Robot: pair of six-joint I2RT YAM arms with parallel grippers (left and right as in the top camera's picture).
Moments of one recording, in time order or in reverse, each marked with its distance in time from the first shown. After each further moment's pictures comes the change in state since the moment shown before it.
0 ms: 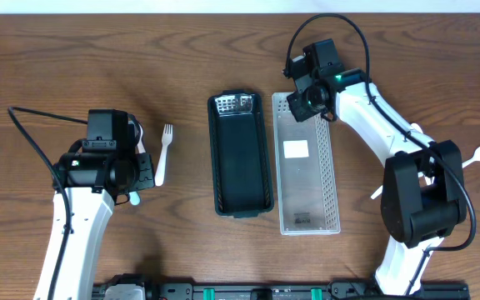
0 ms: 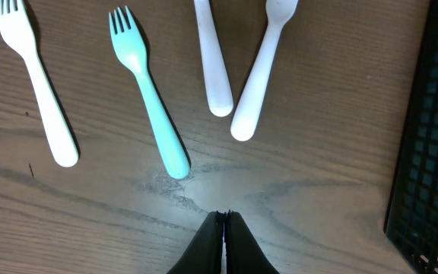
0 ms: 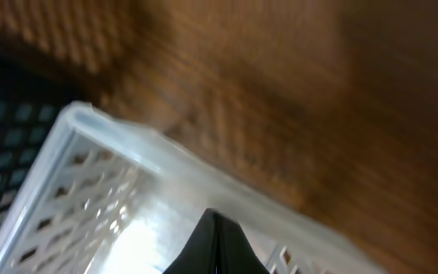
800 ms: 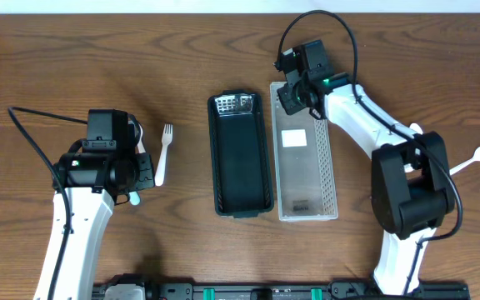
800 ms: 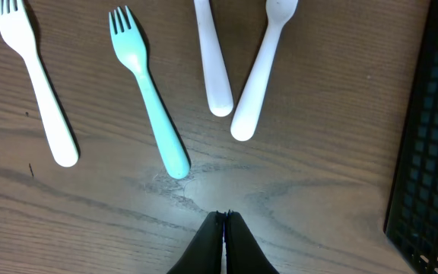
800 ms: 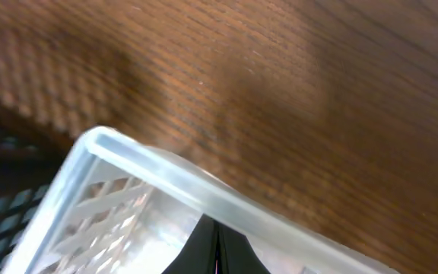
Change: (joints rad) left arm 0.000 0.000 0.000 0.000 0.000 0.000; right arm 0.032 0.069 0.000 0.183 0.045 0.037
